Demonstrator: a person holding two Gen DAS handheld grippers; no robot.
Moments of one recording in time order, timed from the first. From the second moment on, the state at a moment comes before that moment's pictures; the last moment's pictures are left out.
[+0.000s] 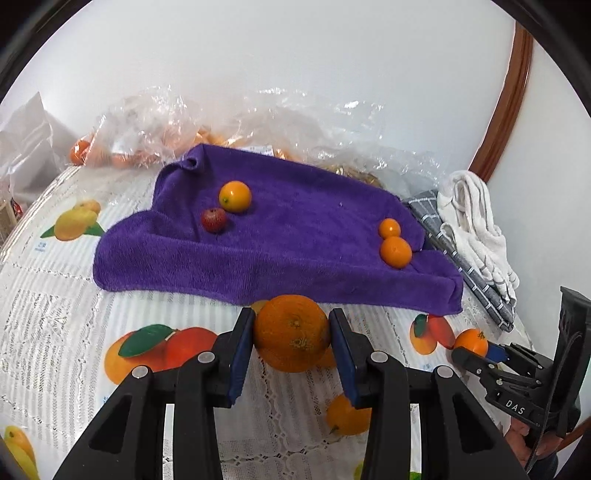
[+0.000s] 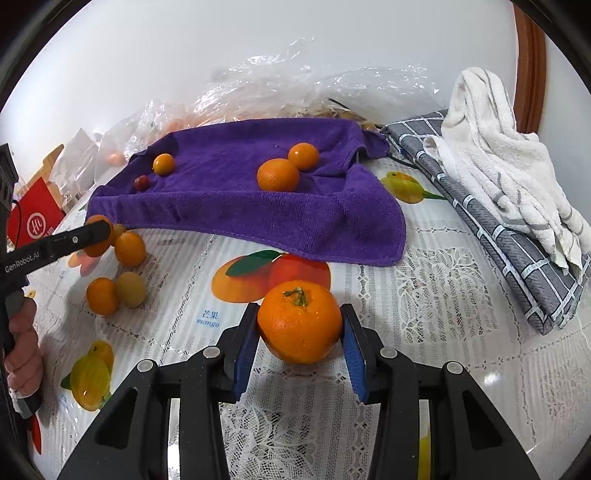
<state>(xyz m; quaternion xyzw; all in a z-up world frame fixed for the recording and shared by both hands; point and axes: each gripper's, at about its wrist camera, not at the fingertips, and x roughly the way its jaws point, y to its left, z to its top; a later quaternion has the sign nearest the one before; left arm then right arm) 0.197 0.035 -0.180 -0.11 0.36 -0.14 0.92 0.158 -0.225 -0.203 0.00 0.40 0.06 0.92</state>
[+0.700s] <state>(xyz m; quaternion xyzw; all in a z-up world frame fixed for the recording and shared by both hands) 0.191 0.051 -0.171 -0.14 0.32 -0.13 0.93 0.155 -0.226 -0.201 0.00 0.39 0.07 0.92</state>
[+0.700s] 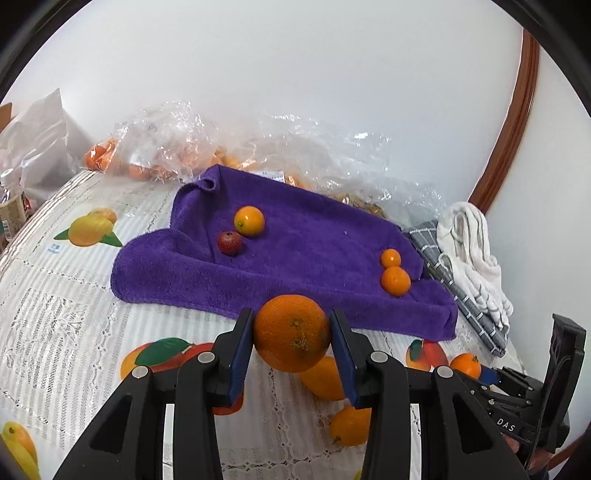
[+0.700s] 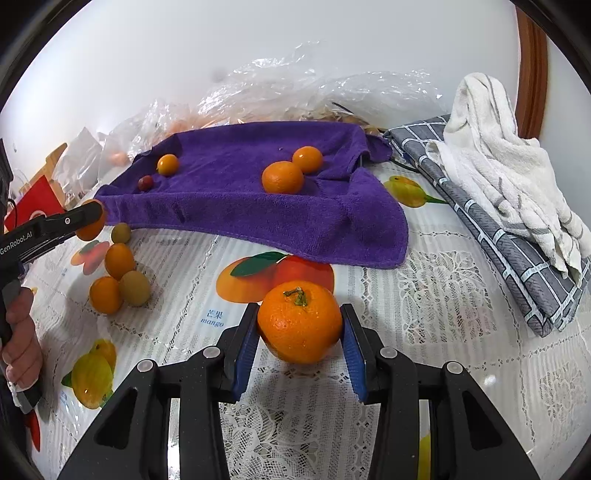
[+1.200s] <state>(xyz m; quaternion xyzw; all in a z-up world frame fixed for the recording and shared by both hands) 0.182 0.065 -0.160 -0.16 0.27 -0.10 0.94 0.149 -0.235 -0.187 0.03 0.36 0.05 0.93</state>
